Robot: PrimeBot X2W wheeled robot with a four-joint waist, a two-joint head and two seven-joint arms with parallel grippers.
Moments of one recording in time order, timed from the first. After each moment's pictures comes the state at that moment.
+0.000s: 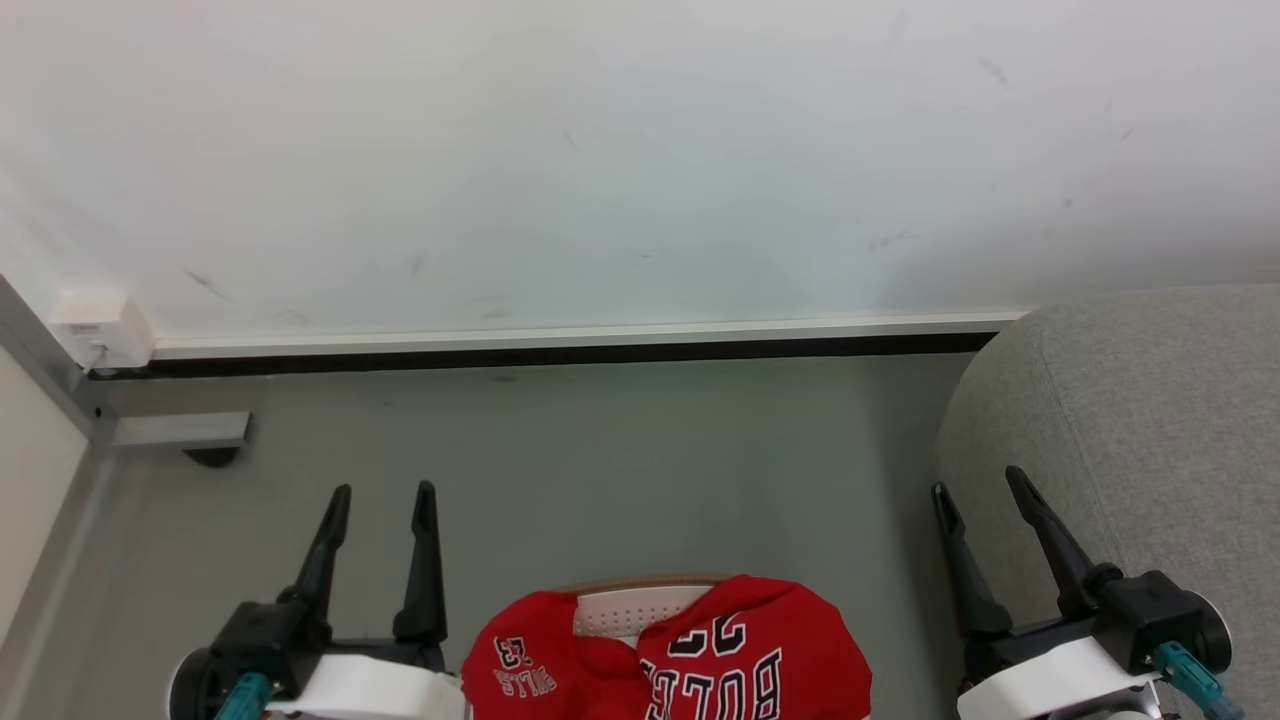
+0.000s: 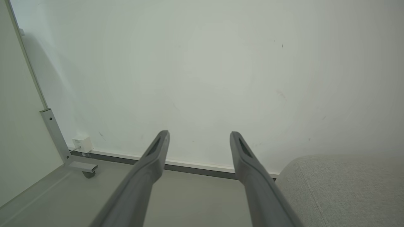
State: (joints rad) left arm -0.09 0.05 -0.08 0.10 -0.15 0.02 -0.26; right arm -0.18 -0.07 0.18 0.27 0.23 0.13 -0.26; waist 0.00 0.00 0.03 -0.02
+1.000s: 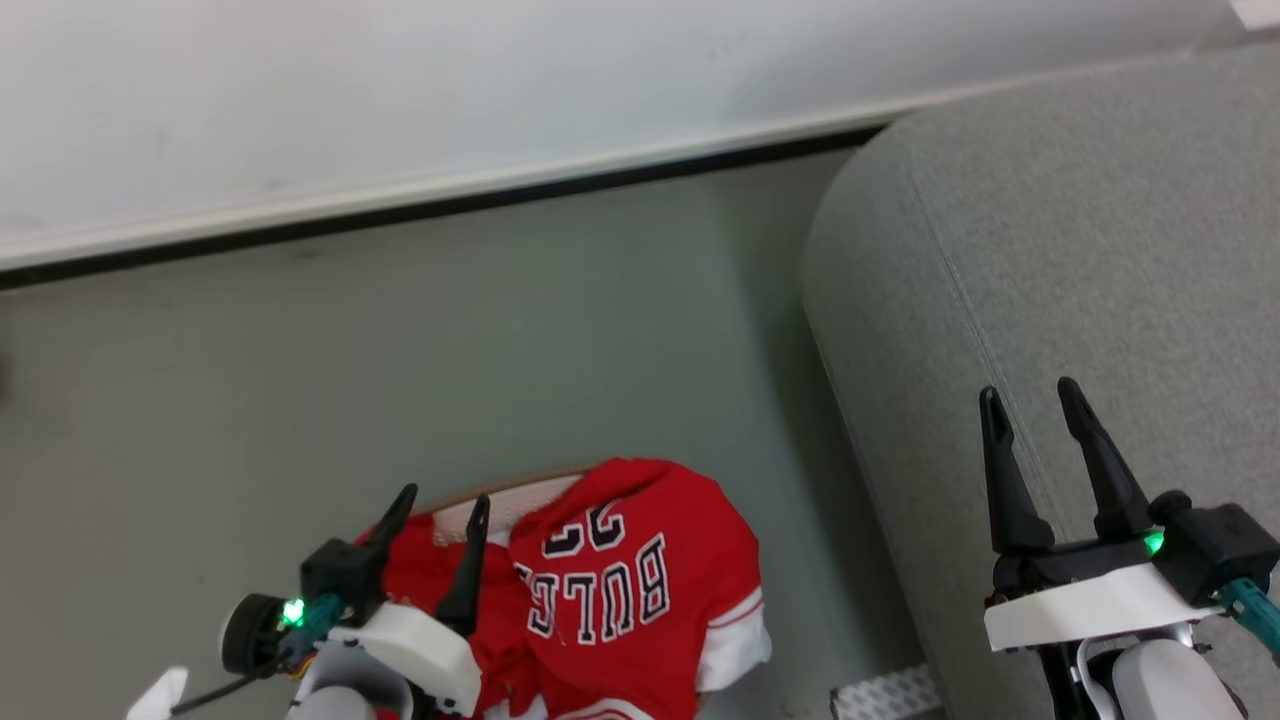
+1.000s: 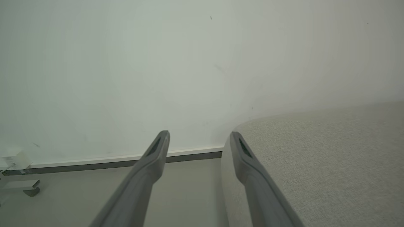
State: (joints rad) left arm -0.29 0.08 -0.14 0.49 -0.08 -0.08 -0.26; right arm -0.27 -0.06 0.12 0.22 0.31 0.13 -0.26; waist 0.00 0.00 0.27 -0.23
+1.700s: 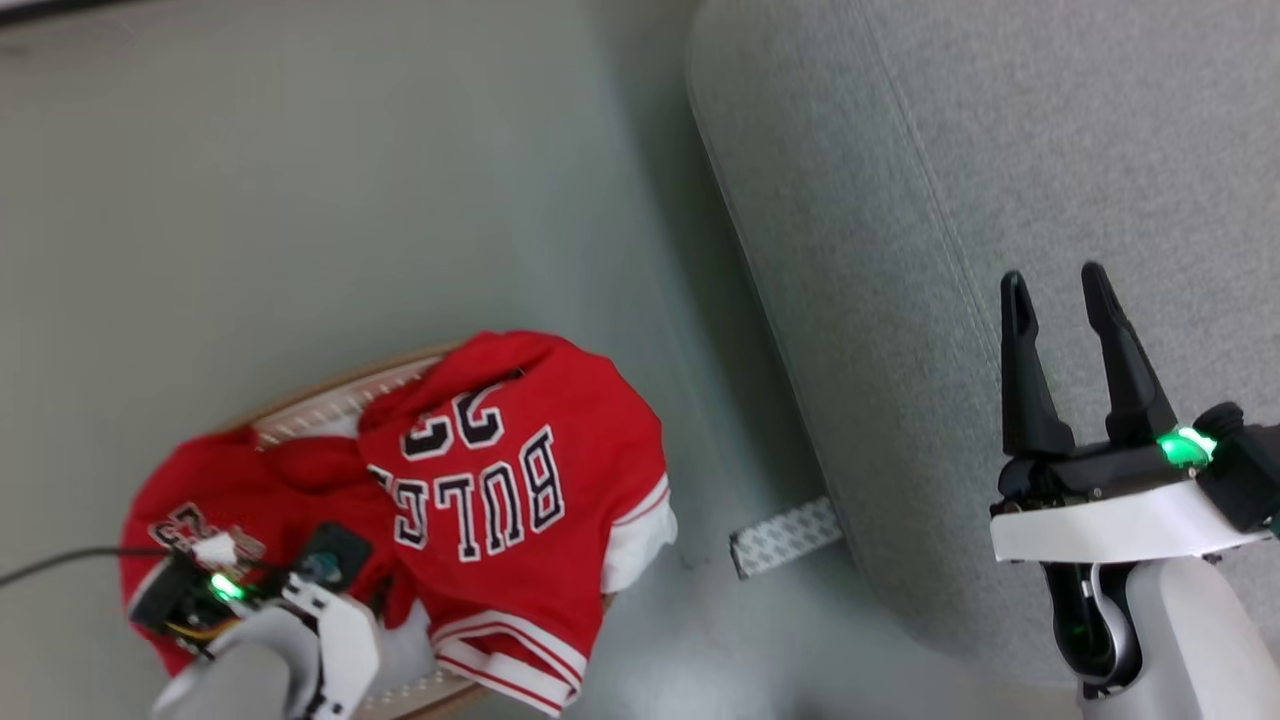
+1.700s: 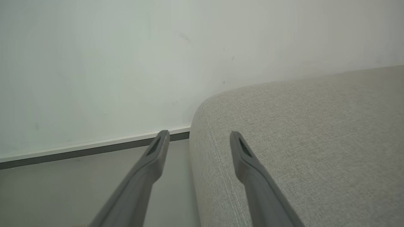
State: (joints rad) left arm -0.64 0.26 -0.43 1.19 0.11 -0.13 -0.22; right arm -0.39 -0.05 0.13 0.15 0.40 0.13 -0.26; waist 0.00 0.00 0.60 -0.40
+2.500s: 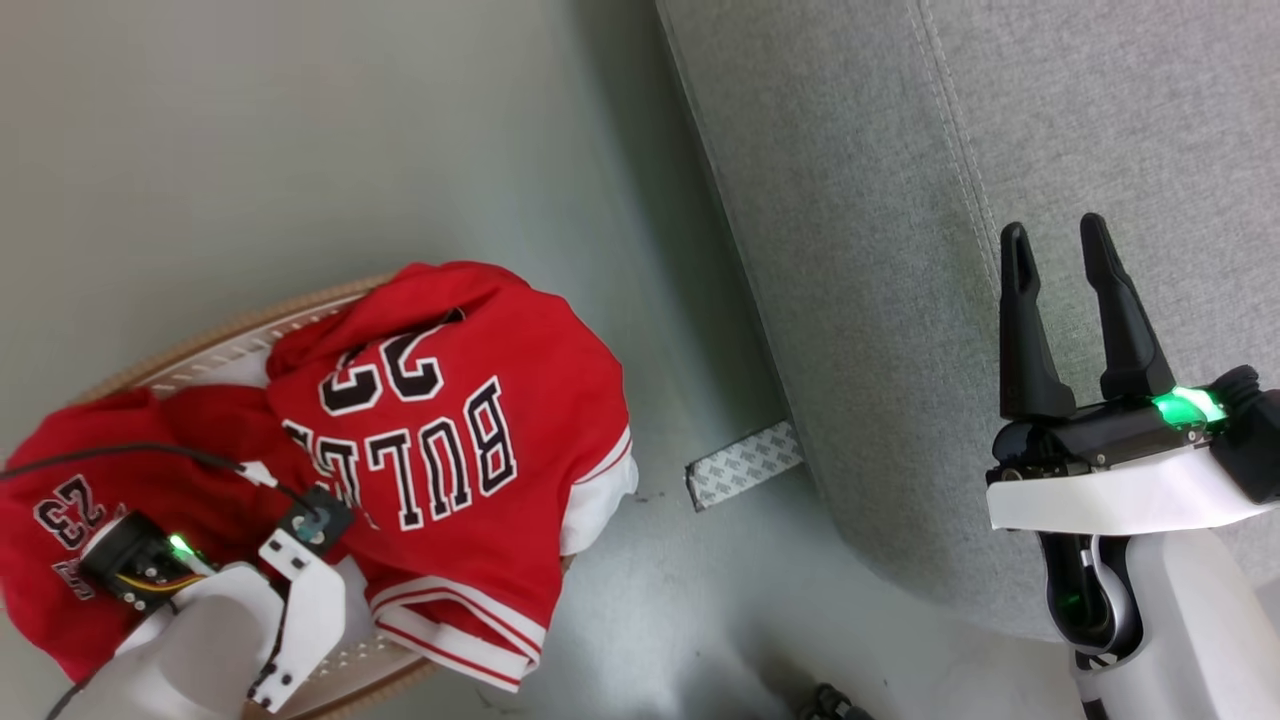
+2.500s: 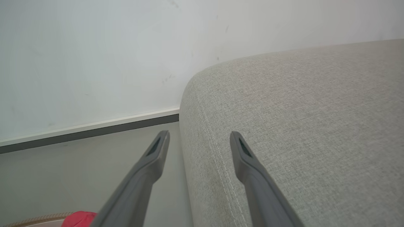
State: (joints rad) left arm -0.78 0.32 -0.63 1.28 0.12 -0.11 0.03; right arm -0.44 -0.05 0.16 0.12 0.47 0.13 -0.26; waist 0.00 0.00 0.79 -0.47
